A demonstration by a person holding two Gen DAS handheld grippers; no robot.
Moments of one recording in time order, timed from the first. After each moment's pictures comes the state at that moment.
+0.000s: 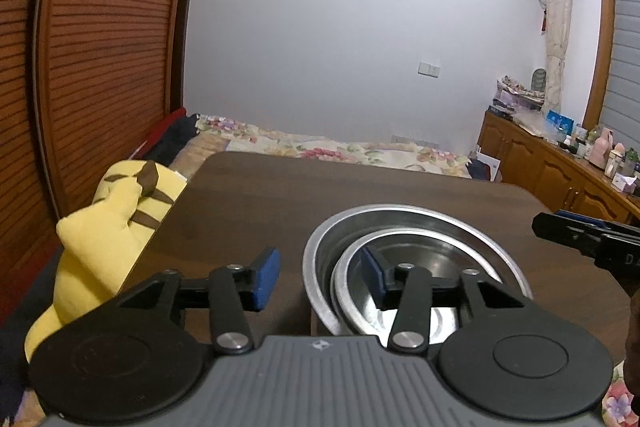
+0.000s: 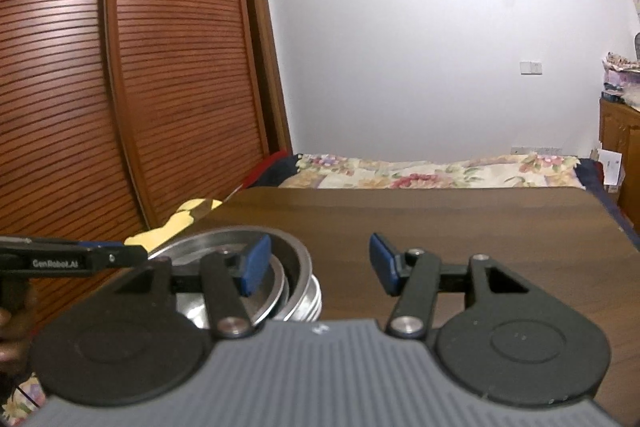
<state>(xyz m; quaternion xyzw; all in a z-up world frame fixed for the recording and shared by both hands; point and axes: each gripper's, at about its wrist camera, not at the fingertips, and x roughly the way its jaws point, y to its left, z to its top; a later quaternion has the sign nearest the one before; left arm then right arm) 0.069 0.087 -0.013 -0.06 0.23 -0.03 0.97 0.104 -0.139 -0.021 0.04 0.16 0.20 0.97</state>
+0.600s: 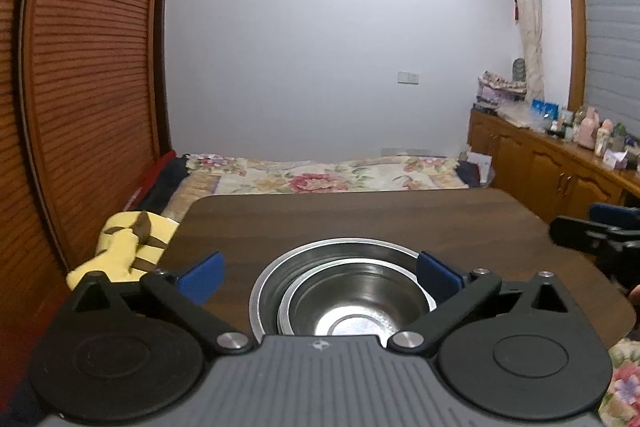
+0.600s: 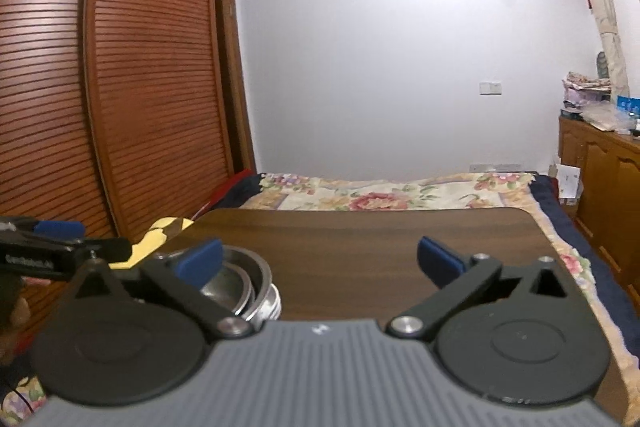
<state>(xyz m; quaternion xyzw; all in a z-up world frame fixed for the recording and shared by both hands) 0.043 0.039 0.024 0.01 0.20 -0.04 0.98 0.065 -0.166 0.004 0.04 0.14 0.14 0.98</state>
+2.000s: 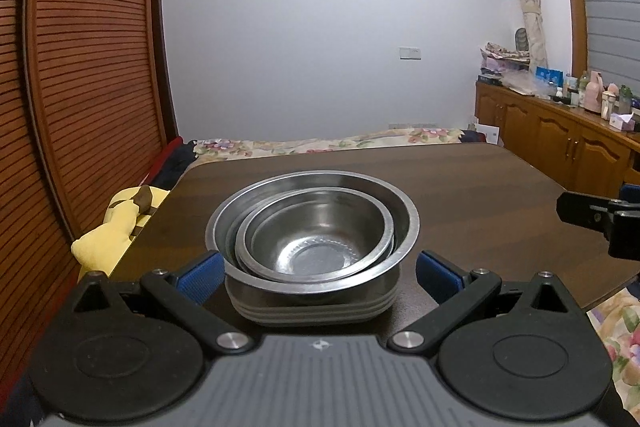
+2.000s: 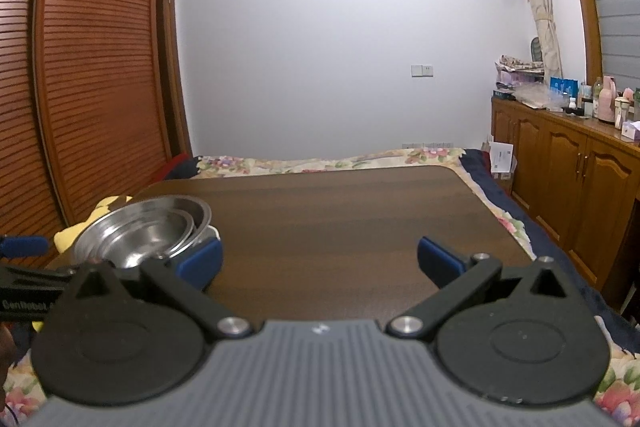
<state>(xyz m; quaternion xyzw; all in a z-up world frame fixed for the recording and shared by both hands) 0.006 -0.007 -0.024 0.04 0.22 -0.02 0.98 0.024 -0.176 -0.034 0.04 0.16 0.04 0.99</state>
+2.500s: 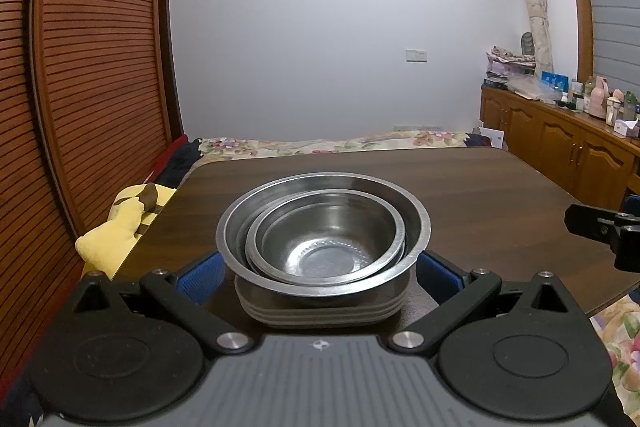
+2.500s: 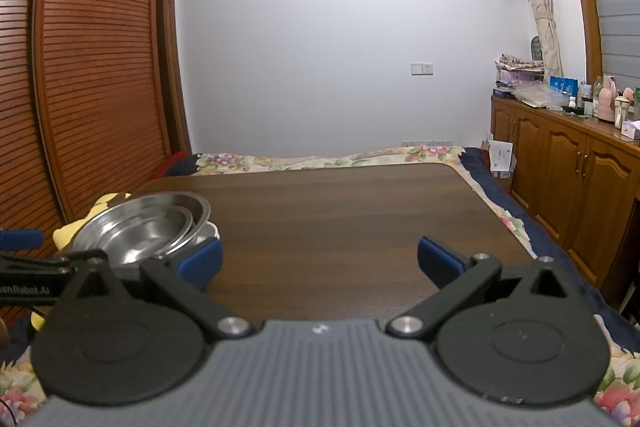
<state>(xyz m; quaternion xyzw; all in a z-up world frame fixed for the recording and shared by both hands) 0.010 0.001 -0.023 0.03 0.22 -0.01 0.98 0.025 -0.176 -0.034 0.03 0.16 0.04 0.99</state>
